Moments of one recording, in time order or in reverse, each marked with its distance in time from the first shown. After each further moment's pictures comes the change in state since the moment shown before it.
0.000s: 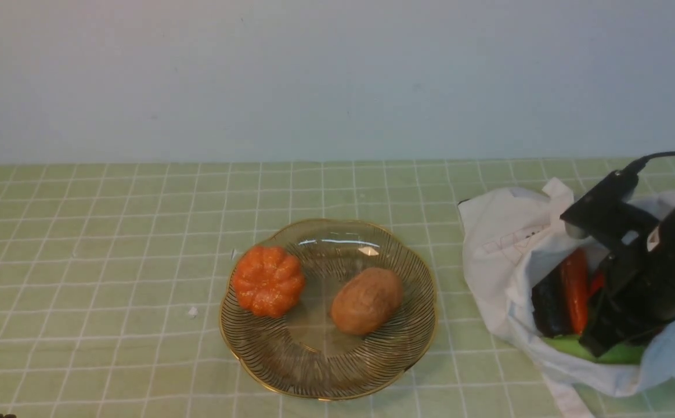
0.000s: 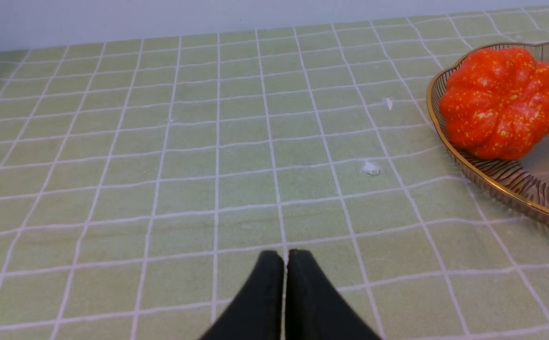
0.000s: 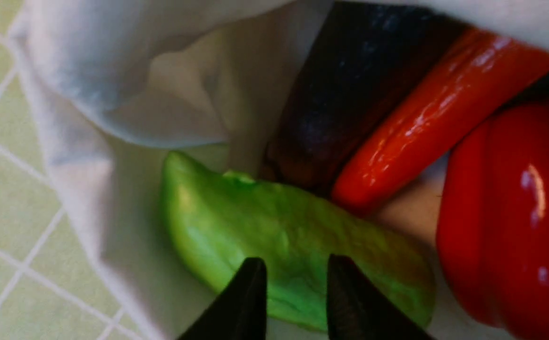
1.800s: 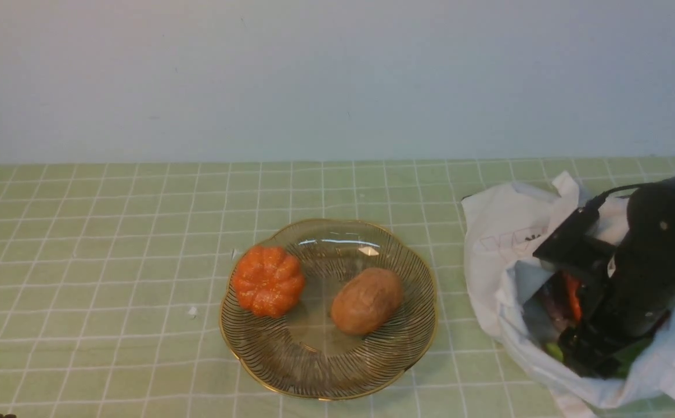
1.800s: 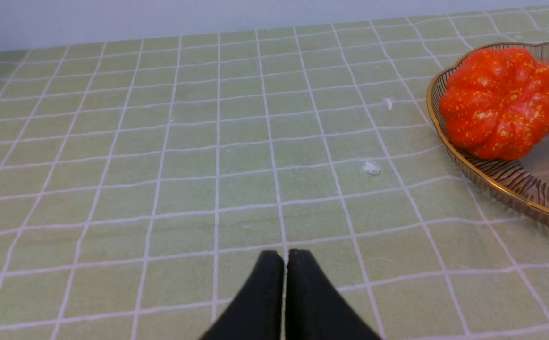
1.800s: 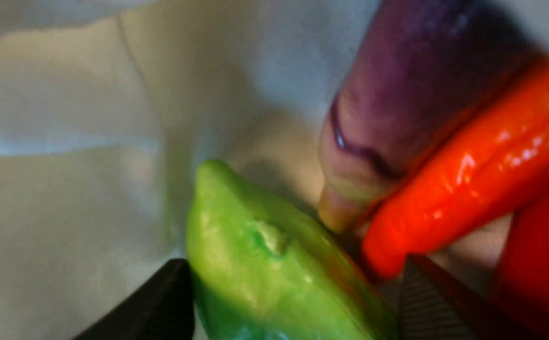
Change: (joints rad) right arm 0.004 0.205 -0.011 -0.086 -0.065 -0.016; left arm 0.000 0.000 0.000 0.000 0.000 0.000
